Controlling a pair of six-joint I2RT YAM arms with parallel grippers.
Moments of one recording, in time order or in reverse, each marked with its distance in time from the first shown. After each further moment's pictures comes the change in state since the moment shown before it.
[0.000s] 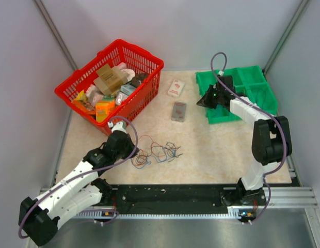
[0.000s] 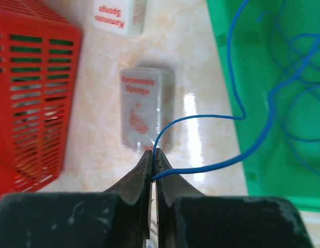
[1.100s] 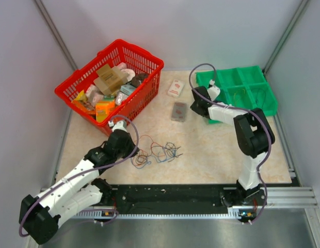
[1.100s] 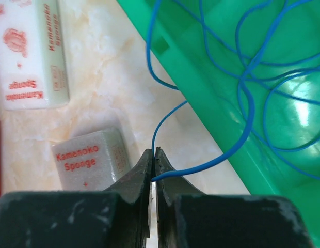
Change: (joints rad) left arm 0.000 0.031 0.016 -0.002 -0.008 0.000; right arm 0.223 0.203 -0.022 0.188 0.619 0.301
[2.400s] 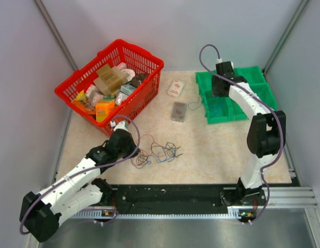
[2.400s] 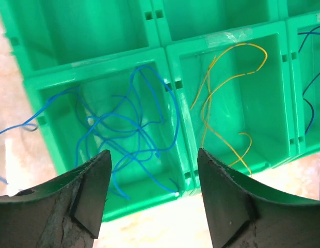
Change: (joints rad) left arm 0.000 0.033 0.000 0.006 0.026 -0.001; right arm -0.225 -0.058 0.363 -0.504 -0.011 -0.801
